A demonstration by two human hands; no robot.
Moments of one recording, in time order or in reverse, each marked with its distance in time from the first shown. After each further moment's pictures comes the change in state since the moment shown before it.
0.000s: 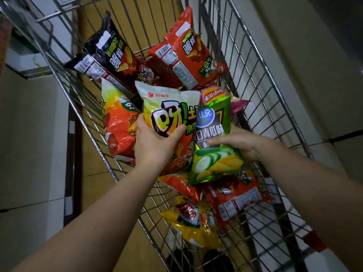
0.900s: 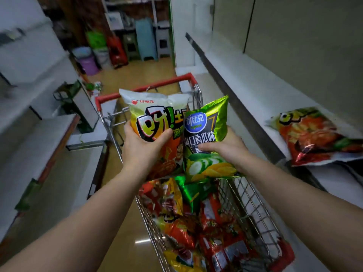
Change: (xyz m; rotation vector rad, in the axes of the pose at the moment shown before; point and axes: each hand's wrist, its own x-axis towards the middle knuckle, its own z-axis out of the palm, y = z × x) left_hand -0.095 0.127 -0.132 -0.289 0.242 0.358; right_hand -0.179 -0.123 0.019 -0.190 0.518 -0.679
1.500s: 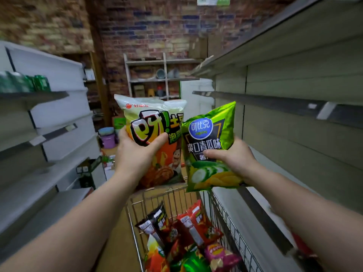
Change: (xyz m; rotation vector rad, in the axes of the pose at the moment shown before) left_hand 0.040 0.161 -0.108 -0.165 0.177 0.352; right_hand -0.013 -0.200 -0.060 0.015 0.184 -0.403
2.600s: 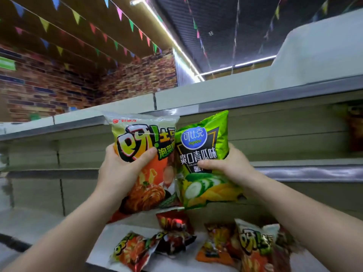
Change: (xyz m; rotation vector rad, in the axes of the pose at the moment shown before) left_hand -0.127 0.220 0.017 -0.636 -0.902 0.296; right_hand -0.307 -0.210 -0.183 -0.363 0.916 0.079
